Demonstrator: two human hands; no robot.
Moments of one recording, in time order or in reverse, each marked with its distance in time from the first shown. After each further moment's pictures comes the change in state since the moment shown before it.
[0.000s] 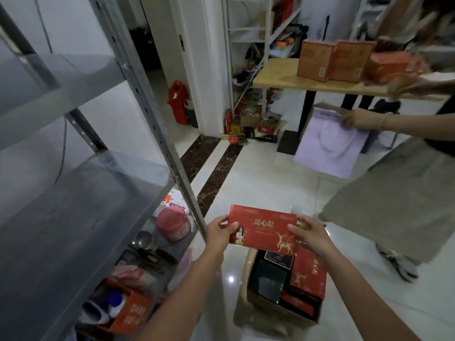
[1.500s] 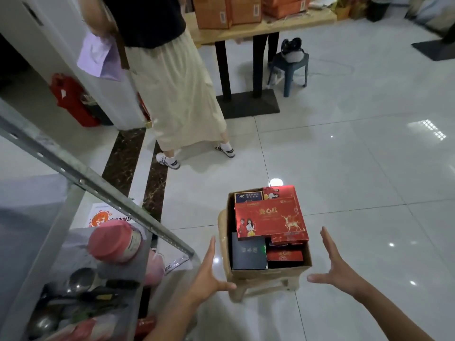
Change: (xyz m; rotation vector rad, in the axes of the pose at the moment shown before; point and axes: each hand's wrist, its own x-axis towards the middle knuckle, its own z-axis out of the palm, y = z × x) left_hand 0.066 -0.201 -0.017 0.663 -0.801 0.101; right_hand -0.052 0.267 -0.086 -0.298 0.075 0.038
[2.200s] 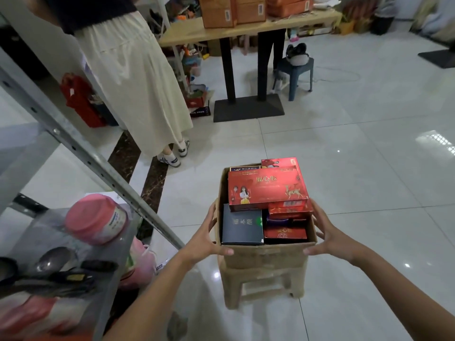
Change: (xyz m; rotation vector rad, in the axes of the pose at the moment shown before) left_hand 0.055 -0.030 0.011 -0.025 -0.068 0.241; right_hand 0.055 0.037 0.005 0.034 -0.146 -0.213
